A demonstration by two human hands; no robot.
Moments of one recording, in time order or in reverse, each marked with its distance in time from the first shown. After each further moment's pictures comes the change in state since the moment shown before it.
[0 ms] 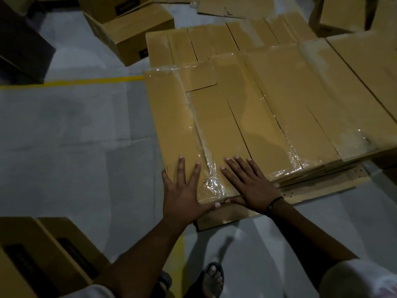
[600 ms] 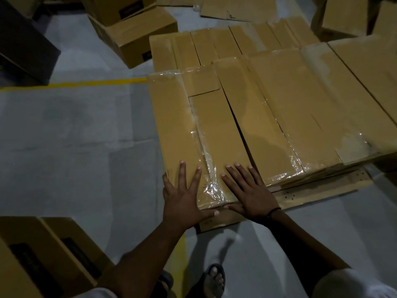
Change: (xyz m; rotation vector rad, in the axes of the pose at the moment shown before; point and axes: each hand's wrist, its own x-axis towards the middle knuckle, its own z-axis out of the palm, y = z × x) left_hand -0.006 -0.008 -0.007 -0.057 -0.292 -0.049; right_hand -0.005 -0.021 -0.003 0.026 0.063 0.044
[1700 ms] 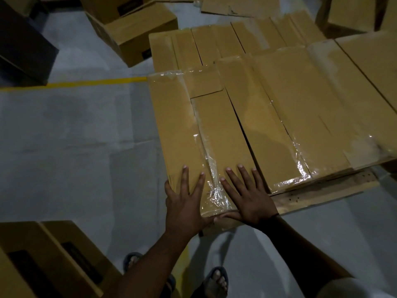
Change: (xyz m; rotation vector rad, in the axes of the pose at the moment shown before) left_hand 0.005 0.000 0.000 0.004 -0.033 -0.019; right_hand 0.017 -0.010 0.008 -0.019 0.065 -0.001
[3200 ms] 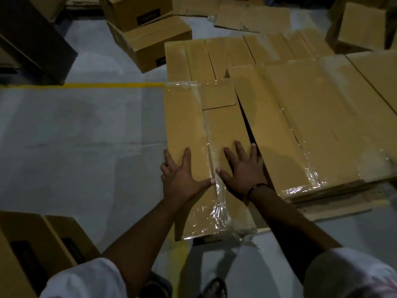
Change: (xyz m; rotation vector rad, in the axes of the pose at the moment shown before) left_hand 0.059 -0.025 -0.032 -0.370 0.119 -0.235; right_hand 0.091 0.000 -0.038 0.288 -0.221 0.458
